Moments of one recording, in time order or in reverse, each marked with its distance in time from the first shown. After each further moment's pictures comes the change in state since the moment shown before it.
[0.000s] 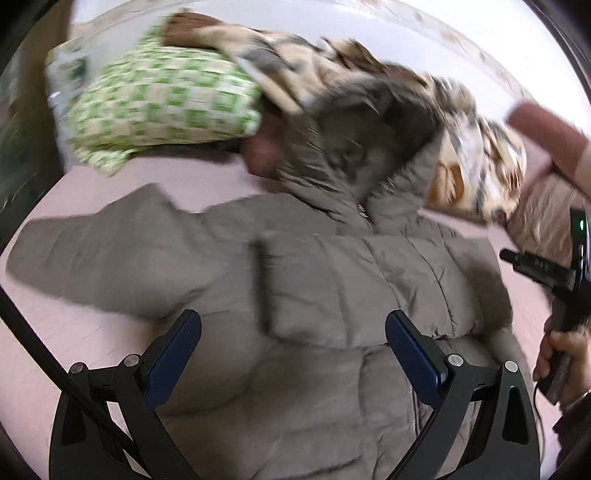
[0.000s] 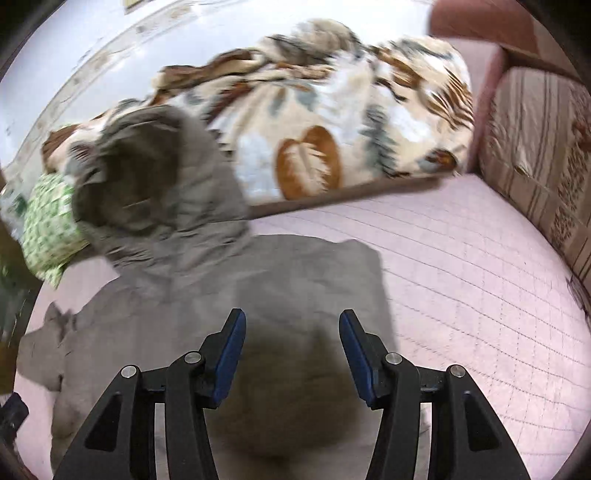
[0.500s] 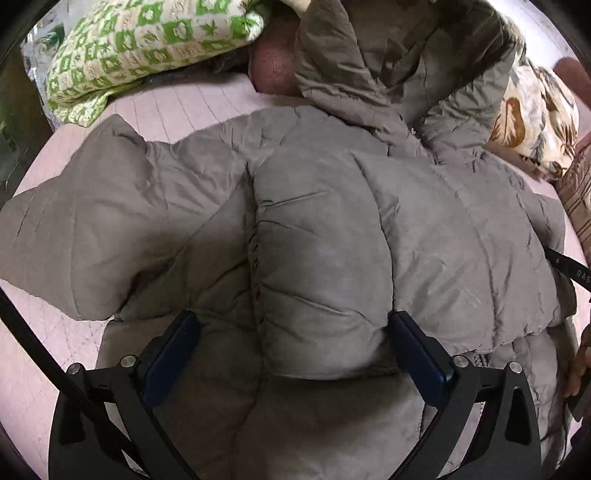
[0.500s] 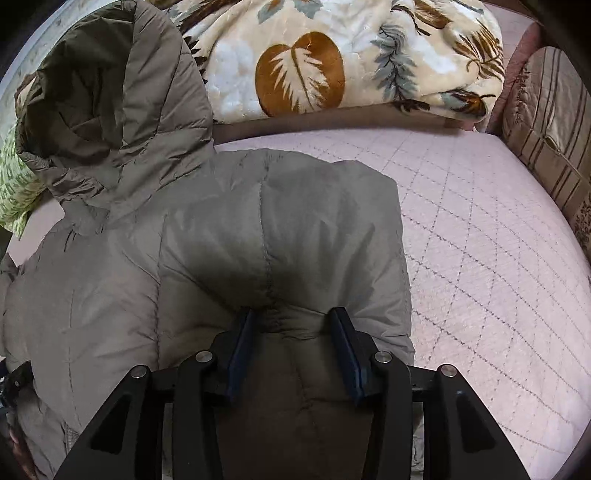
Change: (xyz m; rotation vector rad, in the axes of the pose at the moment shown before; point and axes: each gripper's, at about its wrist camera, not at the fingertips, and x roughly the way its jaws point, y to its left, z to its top) left arm 0.095 0.010 -0.005 -0.032 0.253 0.094; right arm 0.082 -0.013 -0.024 -0.097 0.204 -0.055
